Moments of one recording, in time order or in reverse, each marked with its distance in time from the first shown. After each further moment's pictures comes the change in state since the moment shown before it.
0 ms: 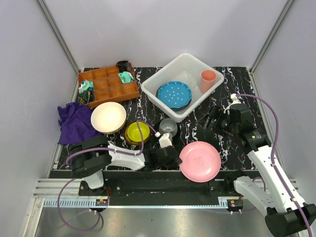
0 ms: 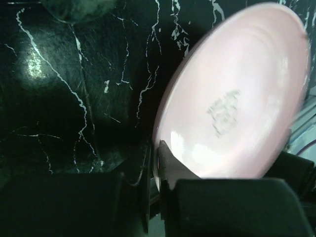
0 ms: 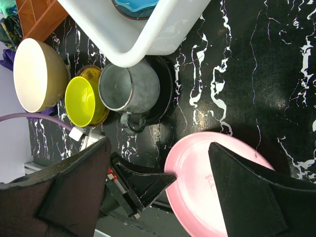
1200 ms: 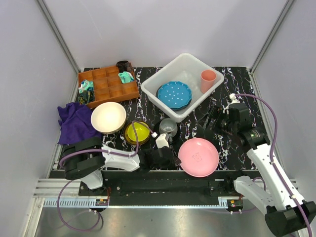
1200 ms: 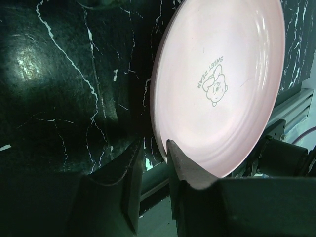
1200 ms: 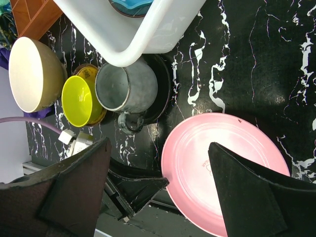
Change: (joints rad) left arm 0.003 -0.073 -0.075 0.033 0.016 0.015; right arm 0.000 0.021 0.000 0.001 0.000 0.000
